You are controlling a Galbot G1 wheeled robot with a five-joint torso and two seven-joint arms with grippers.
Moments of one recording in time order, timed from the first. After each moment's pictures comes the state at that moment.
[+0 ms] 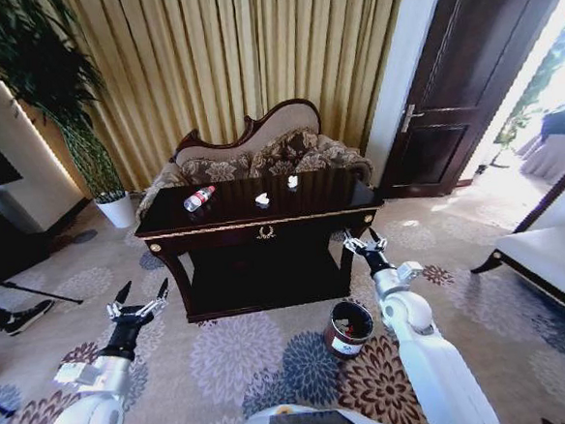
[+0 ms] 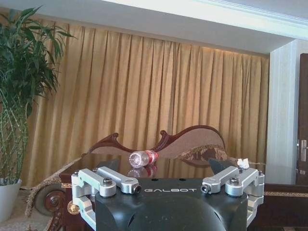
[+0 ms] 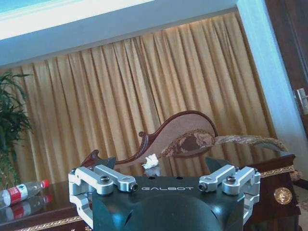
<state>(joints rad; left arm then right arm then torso) 1.73 -1.31 -0.94 -2.16 -0.56 -0.05 0.27 -1.22 1.27 0.59 1.86 0.55 -0.05 -0.07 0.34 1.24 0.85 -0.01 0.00</state>
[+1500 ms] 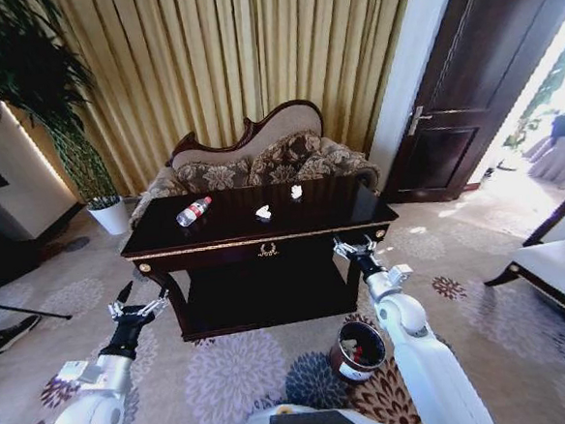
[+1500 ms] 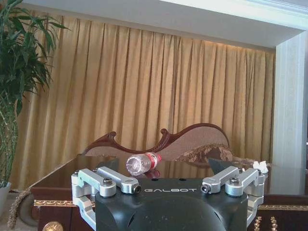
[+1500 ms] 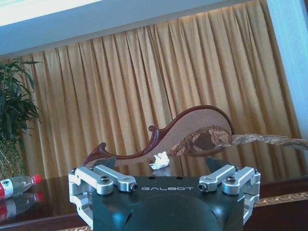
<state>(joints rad) 1.72 -1.31 -0.94 -2.15 -0.55 -0.05 0.27 -1.23 1.29 0.56 1.85 0.49 -0.05 -0.12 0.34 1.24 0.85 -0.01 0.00</state>
